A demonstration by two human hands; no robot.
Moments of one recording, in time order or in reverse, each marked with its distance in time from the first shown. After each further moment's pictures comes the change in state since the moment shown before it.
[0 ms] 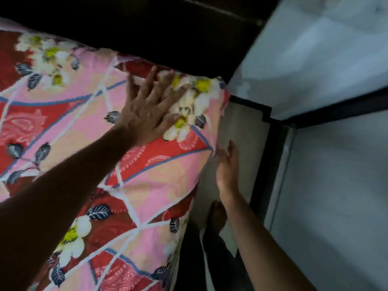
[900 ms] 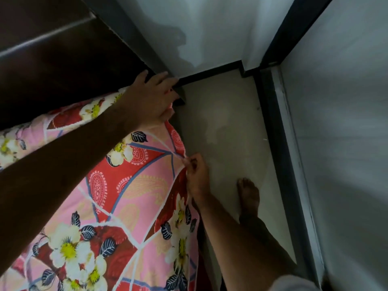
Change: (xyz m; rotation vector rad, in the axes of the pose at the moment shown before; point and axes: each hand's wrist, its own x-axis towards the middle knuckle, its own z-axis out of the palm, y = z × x) left_hand 0.140 0.134 -0.035 0.541 -0.385 0.593; right_hand -0.011 0.073 0.019 0.274 0.065 0.065
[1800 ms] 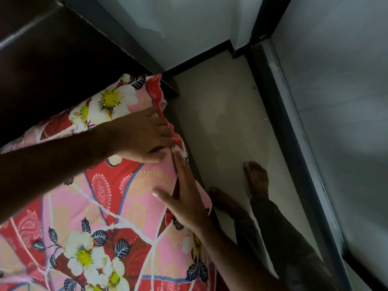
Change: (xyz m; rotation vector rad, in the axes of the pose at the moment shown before) left_hand -0.036 0.019 0.027 0.105 -0.108 0.615; right_hand -0.092 -0.019 0.014 0.041 -0.222 -0.243
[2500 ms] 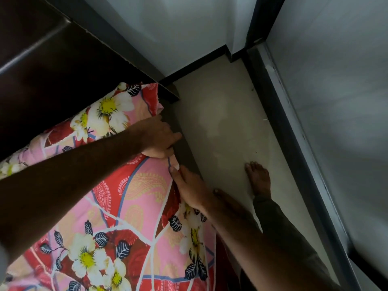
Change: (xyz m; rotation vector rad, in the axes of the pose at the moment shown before) left_hand 0.041 0.010 -0.001 -0.105 -0.315 -0.148; right_hand 0.030 -0.012 -0.021 -0.210 -0.274 0.377
